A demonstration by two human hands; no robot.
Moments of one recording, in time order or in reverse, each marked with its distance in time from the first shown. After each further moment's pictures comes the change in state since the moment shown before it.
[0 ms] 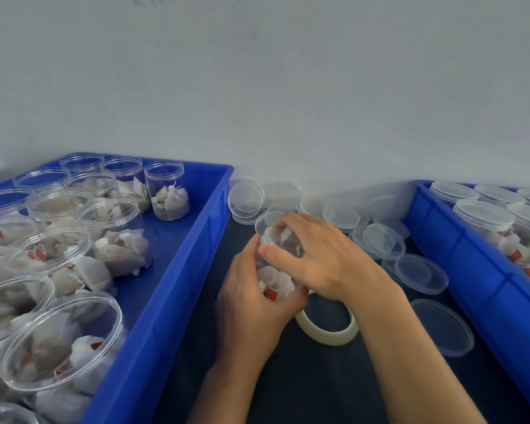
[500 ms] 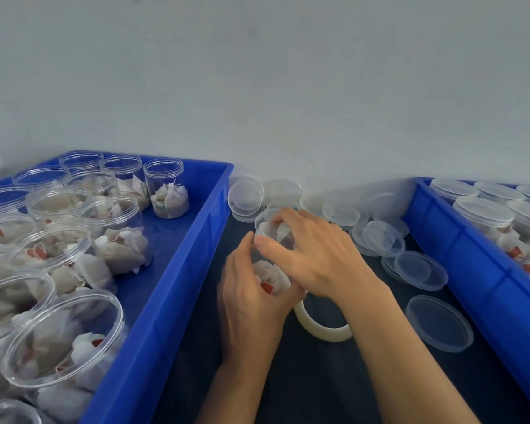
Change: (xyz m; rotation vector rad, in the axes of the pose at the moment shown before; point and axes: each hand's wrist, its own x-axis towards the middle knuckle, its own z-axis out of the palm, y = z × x) left_hand 0.000 -0.004 0.009 0.030 0.110 0.009; right_hand 0.003 -0.011 0.009 -0.104 0.071 0.049
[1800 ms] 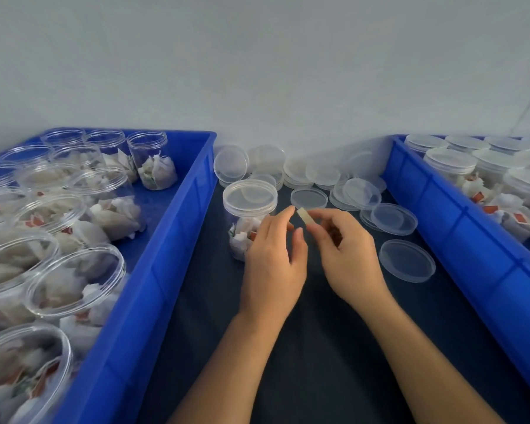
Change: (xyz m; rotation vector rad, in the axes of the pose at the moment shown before) left_hand -0.029 0.024 0.010 -0.020 -0.148 0.304; right_hand -0.091 0.052 0.034 0.530 0.448 0.165
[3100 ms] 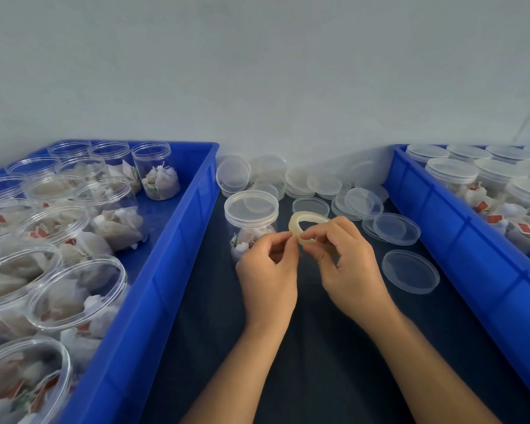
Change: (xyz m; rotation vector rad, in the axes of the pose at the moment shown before) left_hand 0.003 0.007 0.003 -0.377 0.097 -0.506; right_hand 0.000 0.004 -0.006 -0.110 -0.065 -0.296
